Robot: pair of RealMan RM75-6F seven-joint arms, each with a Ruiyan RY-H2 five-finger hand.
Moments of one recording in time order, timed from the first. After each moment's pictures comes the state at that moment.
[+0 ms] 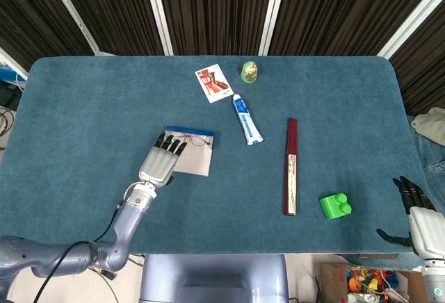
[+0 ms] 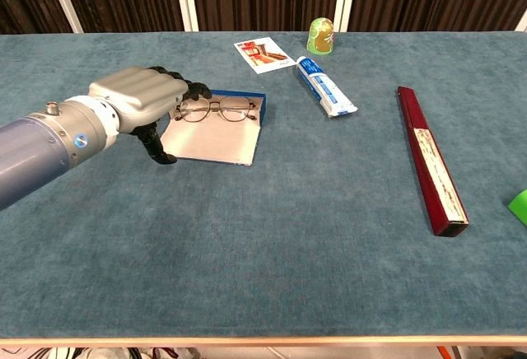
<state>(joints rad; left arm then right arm) -0.88 -1.74 -0.09 -1.38 0.88 1.12 0.76 0.04 -1.04 0.06 -1.73 -1.39 1.39 0.08</state>
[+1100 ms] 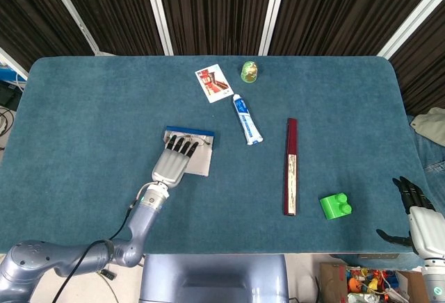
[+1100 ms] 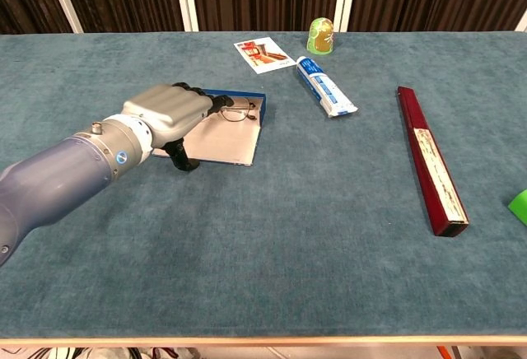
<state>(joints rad) -0.88 -1.88 -0.15 -1.22 0.91 1.05 0.76 0.04 -1.03 0.06 -1.73 -1.37 1.38 0.08</state>
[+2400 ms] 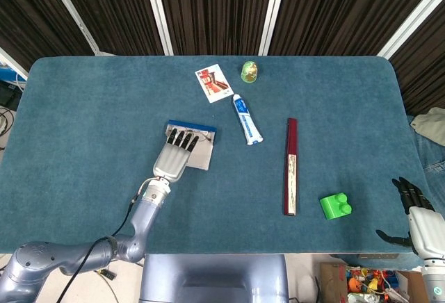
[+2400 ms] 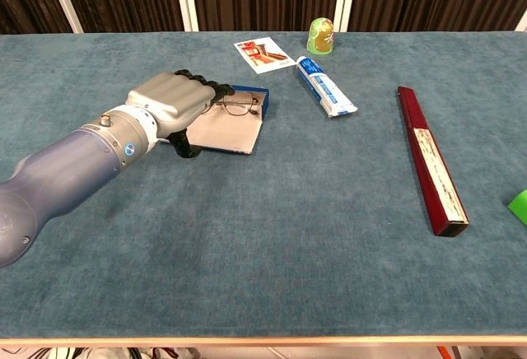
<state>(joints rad) -0.89 -1.91 -0.19 -1.14 0.95 1.04 0.79 0.04 -1.03 0.06 -1.74 -1.37 1.37 0.09</state>
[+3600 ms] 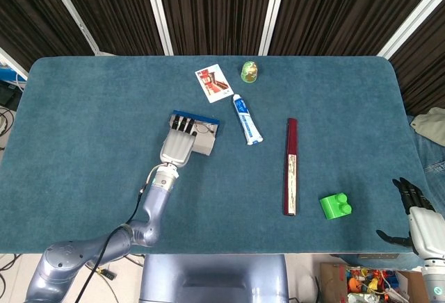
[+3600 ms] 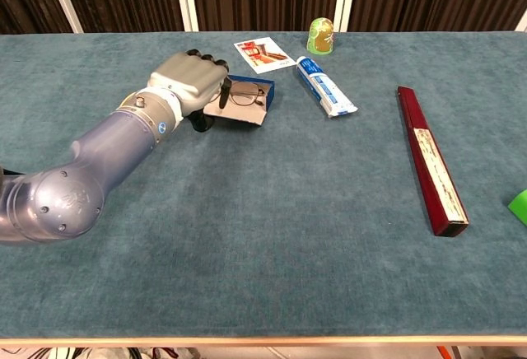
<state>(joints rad) -0.98 -2.06 -0.29 -0.81 0.99 0.99 0.72 0.04 -1.03 0.06 -1.74 -1.36 1.36 0.08</state>
